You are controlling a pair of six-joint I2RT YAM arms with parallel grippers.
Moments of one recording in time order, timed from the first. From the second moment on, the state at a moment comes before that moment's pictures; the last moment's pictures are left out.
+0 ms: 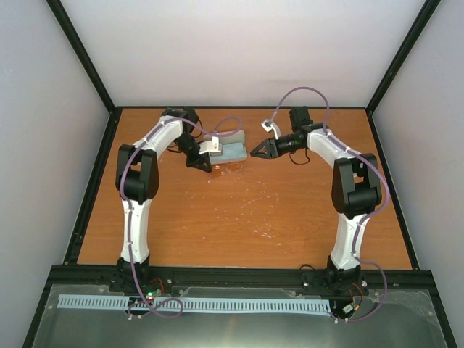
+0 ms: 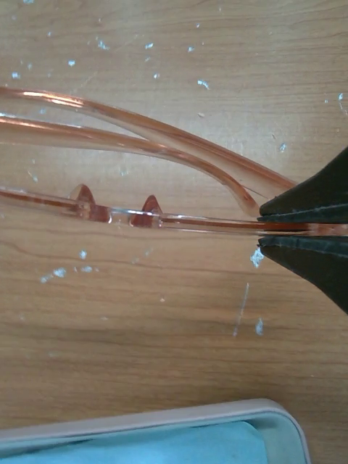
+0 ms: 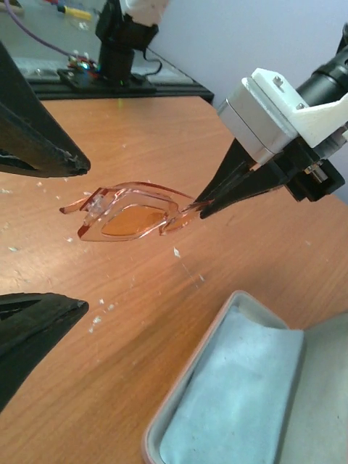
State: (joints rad) left arm -0.27 2.24 1.93 -1.31 0.54 1.20; right arm 0.24 2.00 1.53 -0.59 -1.03 -0.19
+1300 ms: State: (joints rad) left arm -0.29 2.37 2.22 -1.29 0.45 1.15; right arm 0.23 2.12 1.63 -0.47 -0.93 0.09
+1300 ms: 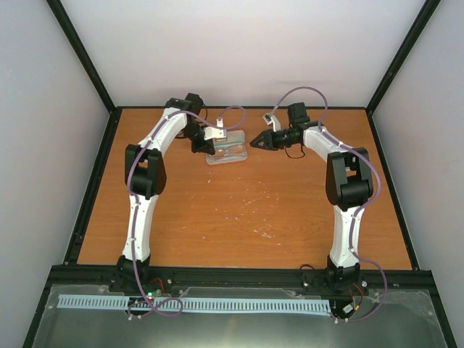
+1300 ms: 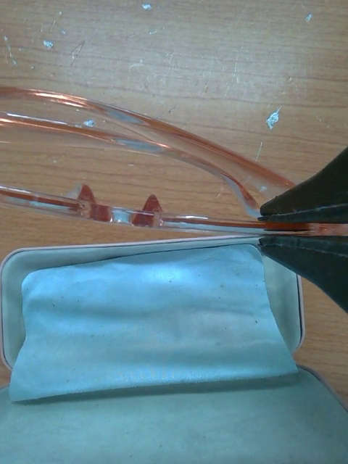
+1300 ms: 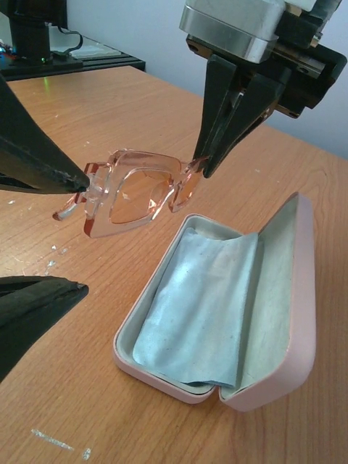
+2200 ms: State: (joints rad) left arm -0.29 2.42 2.23 -1.18 0.36 1.04; right arm 0.16 2.12 1.52 -0.45 -0.87 0.12
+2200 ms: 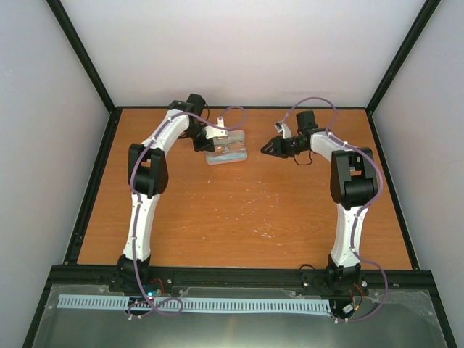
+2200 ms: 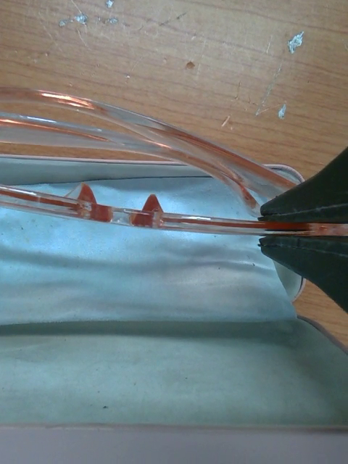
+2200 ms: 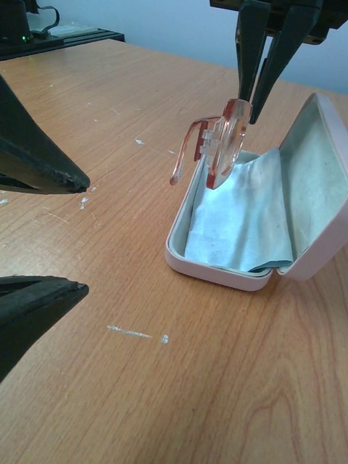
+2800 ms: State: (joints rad) left arm -0.32 2.42 2.18 -1.12 0.29 1.05; right arm 0.14 2.12 1.48 -0.44 -0.87 0.12
